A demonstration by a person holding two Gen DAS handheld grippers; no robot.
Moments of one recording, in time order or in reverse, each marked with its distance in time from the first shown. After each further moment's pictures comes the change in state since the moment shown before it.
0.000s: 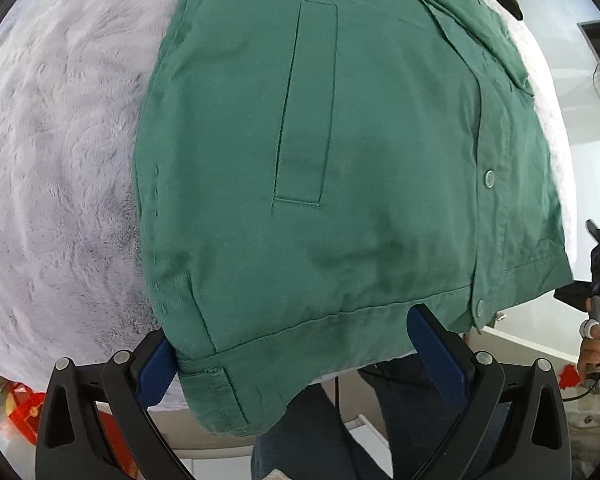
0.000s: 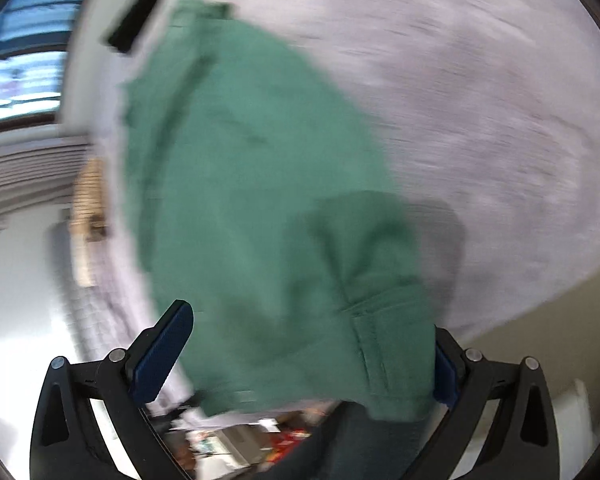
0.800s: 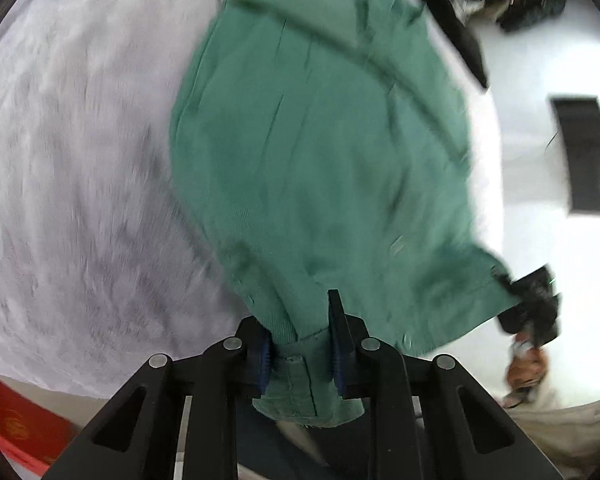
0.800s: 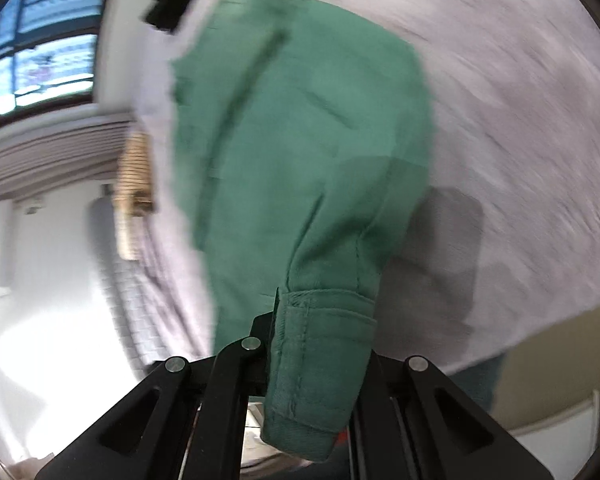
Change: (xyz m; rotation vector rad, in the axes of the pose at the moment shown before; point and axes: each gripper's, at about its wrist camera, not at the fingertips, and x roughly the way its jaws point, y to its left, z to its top) left arm -0.069 0.006 0.025 -0.158 -0.116 -0.291; right arm 0.003 0.040 0.032 -0.030 0.104 0.139
